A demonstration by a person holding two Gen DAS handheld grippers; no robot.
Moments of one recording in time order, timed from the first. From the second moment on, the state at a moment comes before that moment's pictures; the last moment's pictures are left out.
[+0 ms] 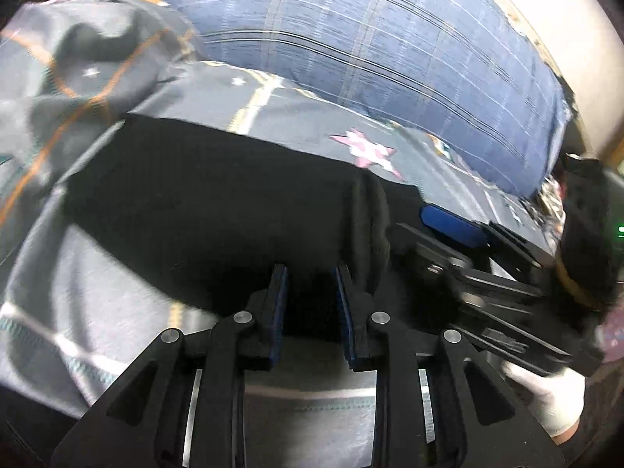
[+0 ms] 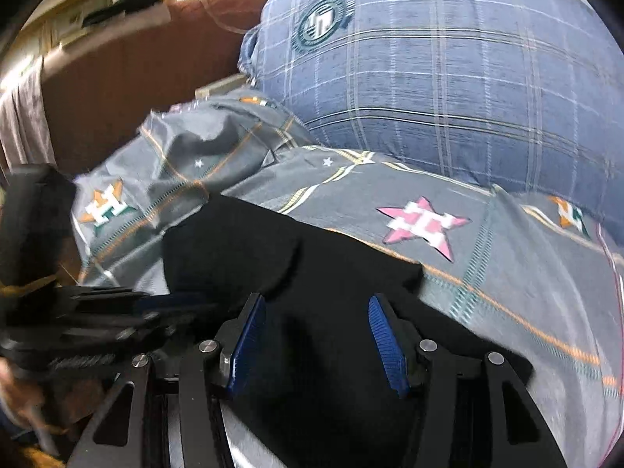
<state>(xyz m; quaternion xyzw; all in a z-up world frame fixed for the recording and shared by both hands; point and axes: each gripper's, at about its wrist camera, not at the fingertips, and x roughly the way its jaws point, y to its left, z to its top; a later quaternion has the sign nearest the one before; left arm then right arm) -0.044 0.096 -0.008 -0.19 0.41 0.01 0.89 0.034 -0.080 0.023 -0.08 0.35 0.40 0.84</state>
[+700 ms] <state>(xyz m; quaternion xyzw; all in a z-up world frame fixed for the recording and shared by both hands) -0.068 0.140 -0.017 -0.23 0.38 0.09 0.89 0.035 -0.045 0.043 -0.09 0.35 0.48 0.80</state>
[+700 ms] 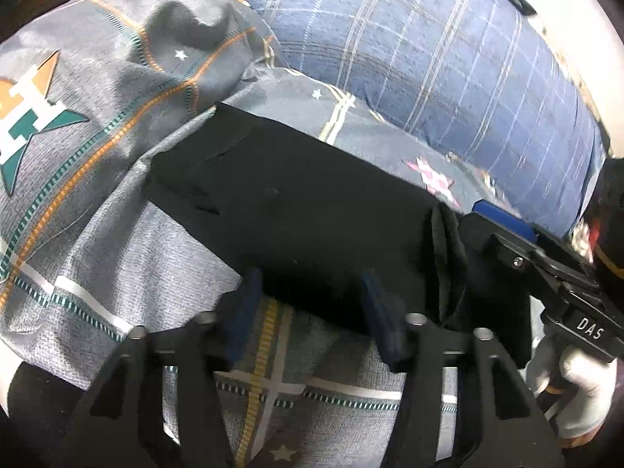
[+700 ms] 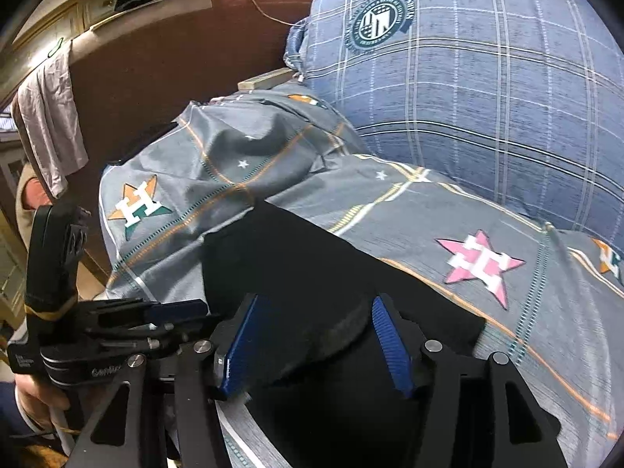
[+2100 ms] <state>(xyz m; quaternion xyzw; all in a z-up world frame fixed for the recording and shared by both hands) -0.094 0.094 0.079 -0.23 0.20 -0.09 0.95 0.100 -0.042 0.127 0.04 0.28 0.63 0.73</state>
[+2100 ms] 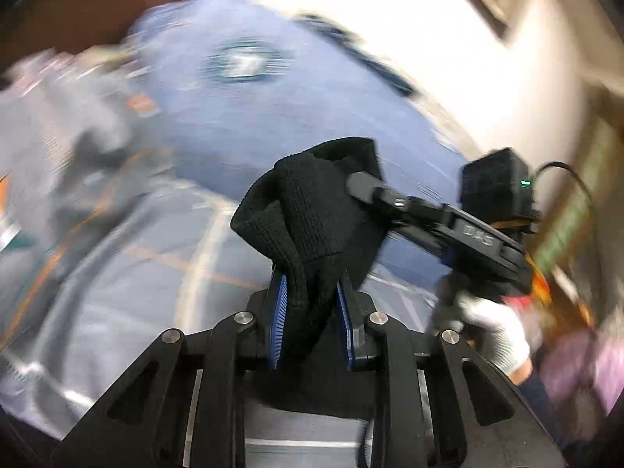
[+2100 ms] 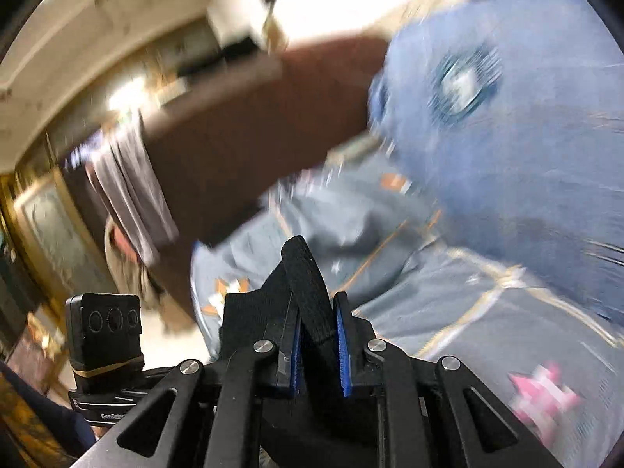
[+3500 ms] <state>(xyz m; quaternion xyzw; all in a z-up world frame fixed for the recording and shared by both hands) 0.074 0.034 -0.011 -0.03 0.39 -0.02 0.92 0.054 -0.201 0.016 0.01 0.42 0.35 0.84</state>
